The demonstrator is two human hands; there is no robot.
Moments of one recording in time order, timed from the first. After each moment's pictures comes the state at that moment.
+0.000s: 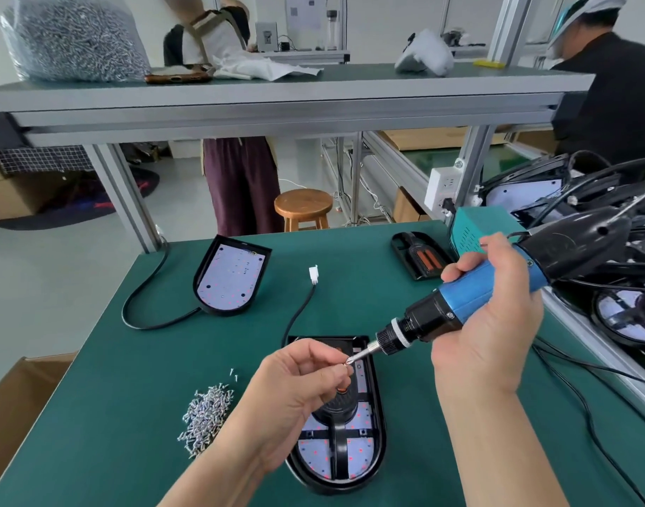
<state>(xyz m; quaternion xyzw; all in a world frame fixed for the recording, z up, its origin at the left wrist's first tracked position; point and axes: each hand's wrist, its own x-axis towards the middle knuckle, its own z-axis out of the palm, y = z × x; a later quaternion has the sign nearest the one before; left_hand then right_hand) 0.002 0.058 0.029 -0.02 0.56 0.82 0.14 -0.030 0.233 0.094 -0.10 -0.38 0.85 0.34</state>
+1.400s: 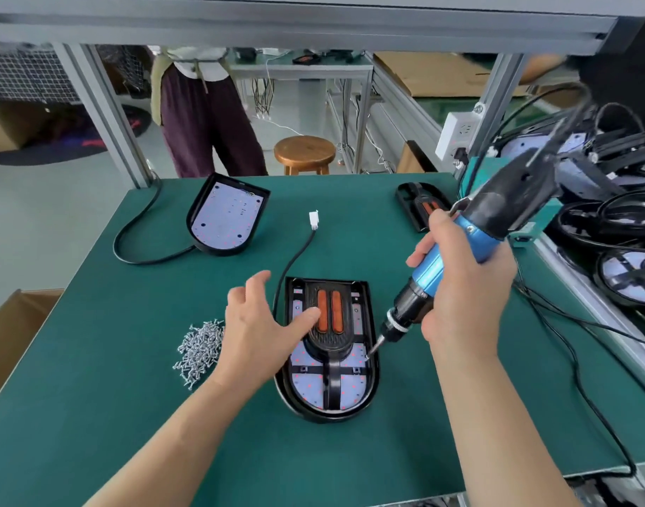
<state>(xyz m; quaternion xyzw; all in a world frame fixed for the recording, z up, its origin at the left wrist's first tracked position) -0.012 0.037 -0.022 -0.11 0.90 0.42 -0.03 -0.028 0.228 0.053 -0.06 -0.54 0.79 0.28</state>
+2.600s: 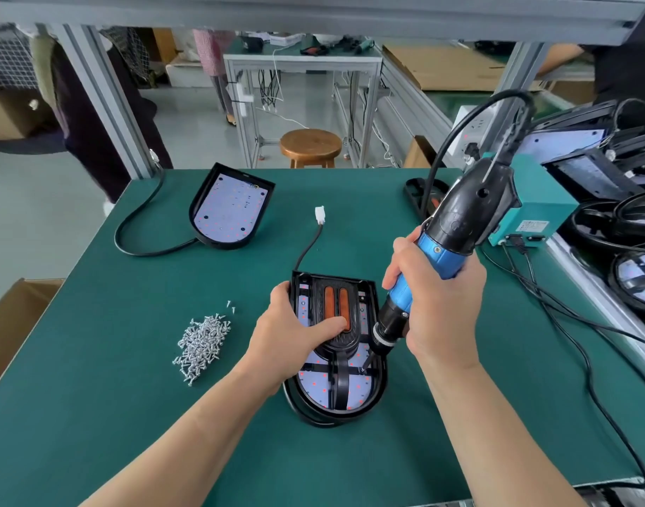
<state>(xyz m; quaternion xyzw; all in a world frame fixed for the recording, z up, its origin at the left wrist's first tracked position) -0.022 0.053 -0.043 -0.13 0.81 0.57 0.07 -0.029 0.215 0.027 0.06 -0.59 0.78 0.22</state>
